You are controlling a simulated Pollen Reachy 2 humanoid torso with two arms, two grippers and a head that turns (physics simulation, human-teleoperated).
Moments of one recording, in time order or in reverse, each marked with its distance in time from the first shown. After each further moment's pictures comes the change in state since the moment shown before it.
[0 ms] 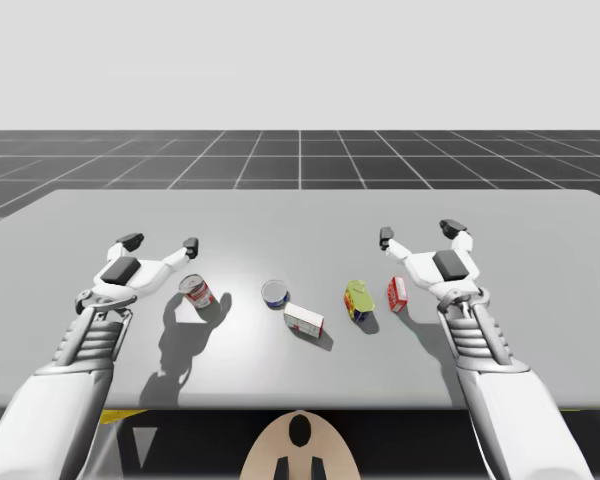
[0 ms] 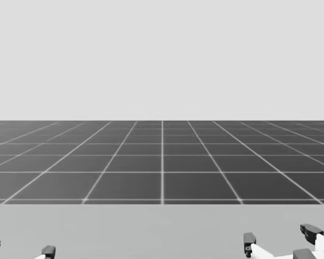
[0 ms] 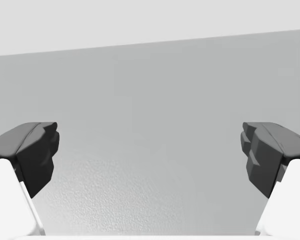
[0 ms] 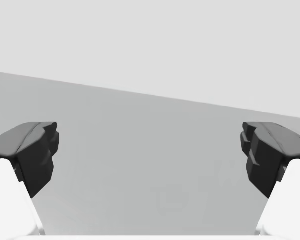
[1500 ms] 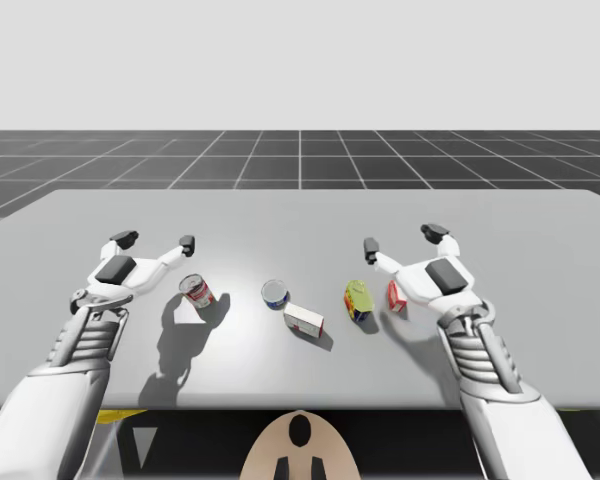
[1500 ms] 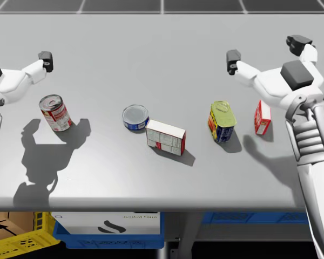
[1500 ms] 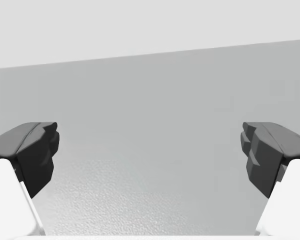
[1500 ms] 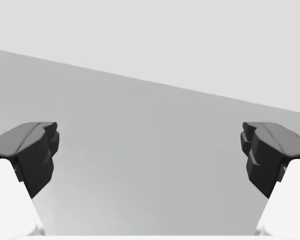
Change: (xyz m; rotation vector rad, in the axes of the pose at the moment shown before) left arm 0.004 0.003 0.002 0.018 -0.027 -0.017; right arm 0.018 0.020 0.025 0.189 0.010 -0.045
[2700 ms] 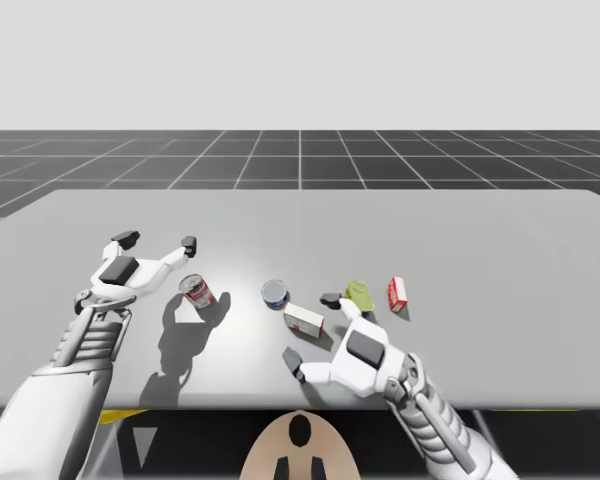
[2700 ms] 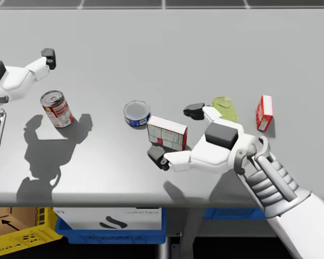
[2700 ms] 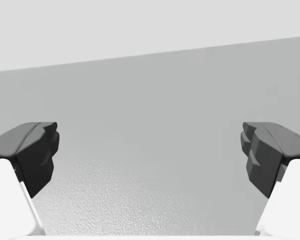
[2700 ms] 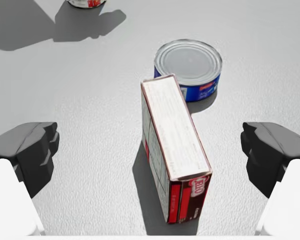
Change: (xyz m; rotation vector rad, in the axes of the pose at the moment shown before) left arm -0.003 -0.003 -0.001 0.006 -0.003 -0.024; right arm -0.033 0.113 0.047 0.751 0.309 -0.026
